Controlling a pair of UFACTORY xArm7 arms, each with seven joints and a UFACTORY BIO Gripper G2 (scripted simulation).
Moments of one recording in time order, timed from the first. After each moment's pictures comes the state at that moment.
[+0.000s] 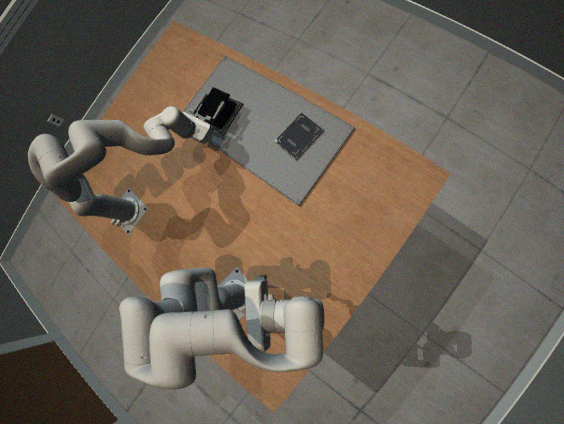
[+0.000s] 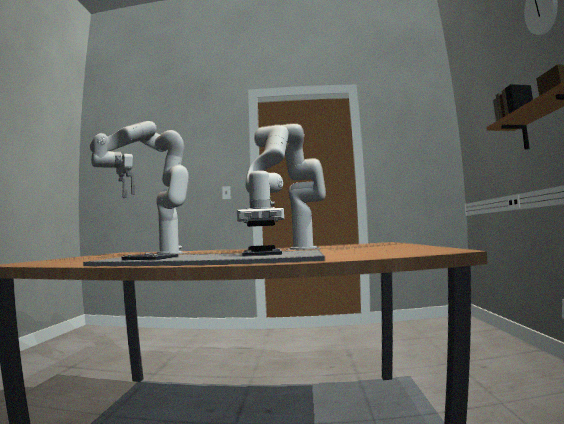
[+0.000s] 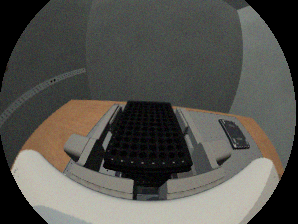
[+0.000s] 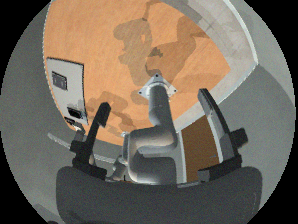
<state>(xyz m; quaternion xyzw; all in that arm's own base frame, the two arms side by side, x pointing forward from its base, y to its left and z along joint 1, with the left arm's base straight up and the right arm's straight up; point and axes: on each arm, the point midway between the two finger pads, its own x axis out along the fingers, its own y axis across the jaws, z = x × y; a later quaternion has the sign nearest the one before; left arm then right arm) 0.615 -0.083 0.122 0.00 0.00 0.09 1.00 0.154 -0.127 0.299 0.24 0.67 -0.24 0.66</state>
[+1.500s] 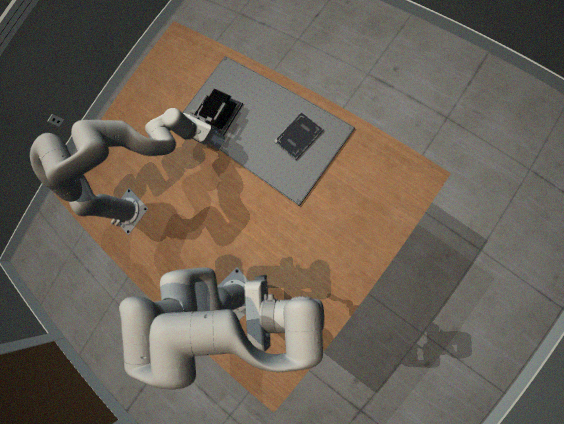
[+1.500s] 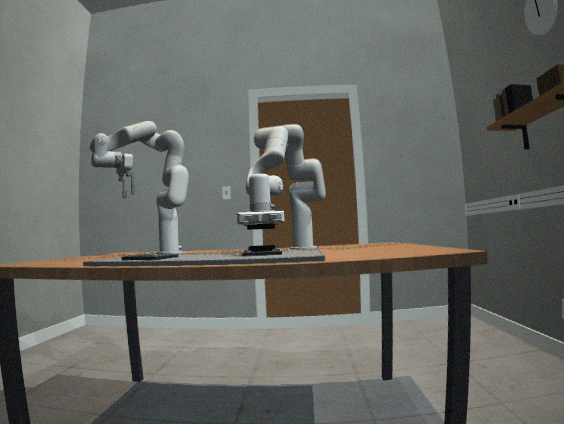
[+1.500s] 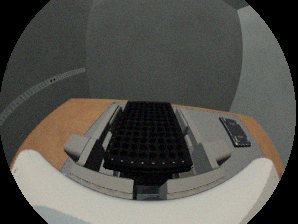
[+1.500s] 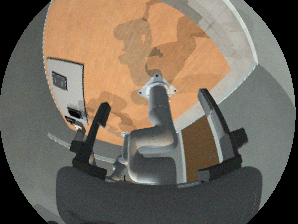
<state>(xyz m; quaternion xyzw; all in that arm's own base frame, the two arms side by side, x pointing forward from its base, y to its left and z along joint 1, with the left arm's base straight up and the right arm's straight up) 0.615 -0.083 0.112 0.00 0.00 0.09 1.00 0.154 -0.127 0.299 0.24 0.67 -0.24 0.66</state>
